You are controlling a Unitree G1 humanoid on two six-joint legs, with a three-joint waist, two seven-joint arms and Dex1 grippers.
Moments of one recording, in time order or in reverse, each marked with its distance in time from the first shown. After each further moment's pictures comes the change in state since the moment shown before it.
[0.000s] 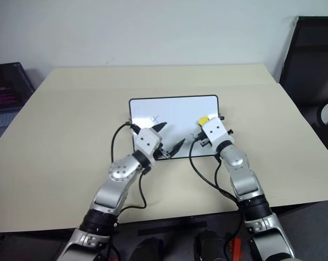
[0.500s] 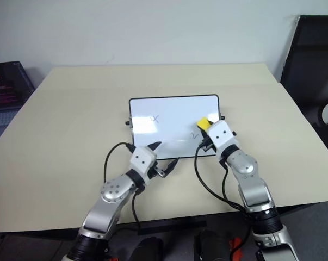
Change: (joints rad) left arm 0.198 0.028 -0.017 -0.164 0.007 0.123 0.004; right arm 0.111 -0.046 -0.013 -0.231 0.066 0.012 0.092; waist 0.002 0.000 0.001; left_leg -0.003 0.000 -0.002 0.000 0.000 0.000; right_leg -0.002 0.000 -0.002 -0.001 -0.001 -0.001
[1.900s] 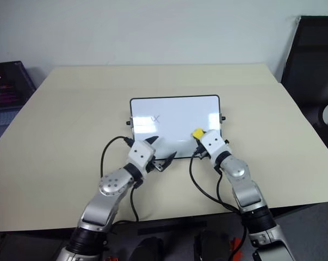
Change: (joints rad) left arm -0.065 0.031 0.021 0.035 0.016 0.002 0.010; right arm -0.004 0.006 0.057 0.174 -0.049 -0.056 -0.001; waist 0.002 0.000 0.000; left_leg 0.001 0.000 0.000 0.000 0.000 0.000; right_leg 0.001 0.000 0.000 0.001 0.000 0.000
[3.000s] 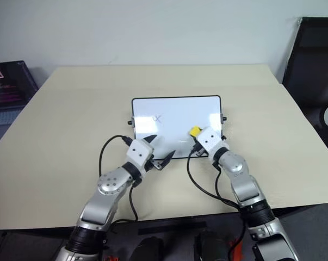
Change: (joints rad) left arm -0.004 -0.003 0.015 0.001 0.001 -0.001 0.003; right arm -0.021 -0.026 0.026 -0.003 -0.025 0.023 0.035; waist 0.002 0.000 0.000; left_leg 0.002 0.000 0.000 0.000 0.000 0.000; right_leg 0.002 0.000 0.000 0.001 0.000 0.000
